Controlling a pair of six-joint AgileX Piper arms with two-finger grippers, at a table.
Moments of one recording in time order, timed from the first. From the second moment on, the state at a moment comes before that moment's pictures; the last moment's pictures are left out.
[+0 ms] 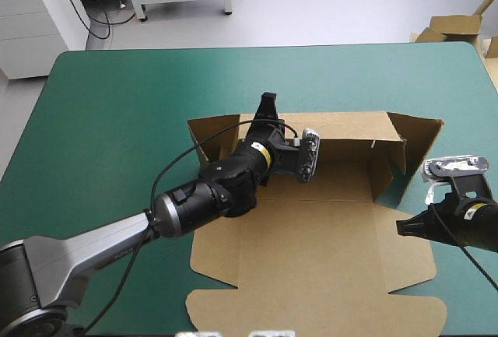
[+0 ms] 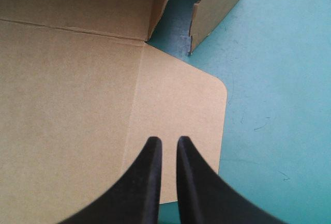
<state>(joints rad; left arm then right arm) -1.02 1.64 -1.34 1.02 0.59 0.23 -0.03 0.84 -0.91 0.10 1.16 -0.19</state>
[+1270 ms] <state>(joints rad) -1.08 1.64 -1.09 1.64 0.65 -0.51 -0.03 0.84 -0.90 0.19 1.06 -0.16</state>
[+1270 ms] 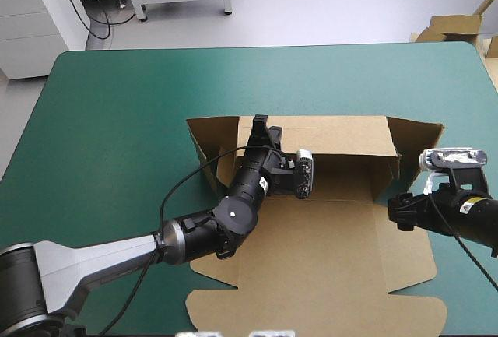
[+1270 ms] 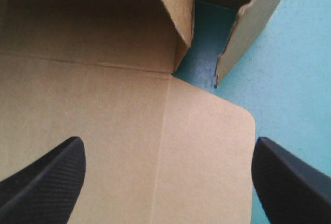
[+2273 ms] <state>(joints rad) -1.09 1.64 -1.01 1.78 0.72 -0.77 -0.03 1.63 -1.72 0.04 1.13 -0.01</state>
